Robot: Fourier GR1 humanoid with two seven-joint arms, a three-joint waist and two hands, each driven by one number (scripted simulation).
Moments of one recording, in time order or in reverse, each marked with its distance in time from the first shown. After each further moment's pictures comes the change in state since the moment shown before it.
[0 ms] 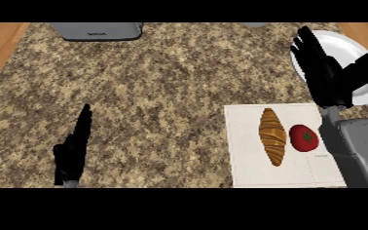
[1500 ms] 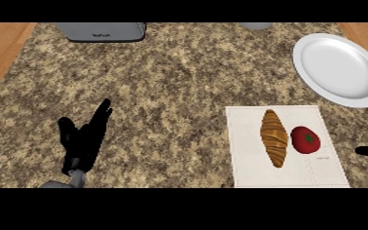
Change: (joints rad) left arm -0.044 -0.037 -0.001 -0.116 0.085 -0.137 0.321; right arm 0.438 -0.426 -0.182 -0.178 0.286 0.229 -0.251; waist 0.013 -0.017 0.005
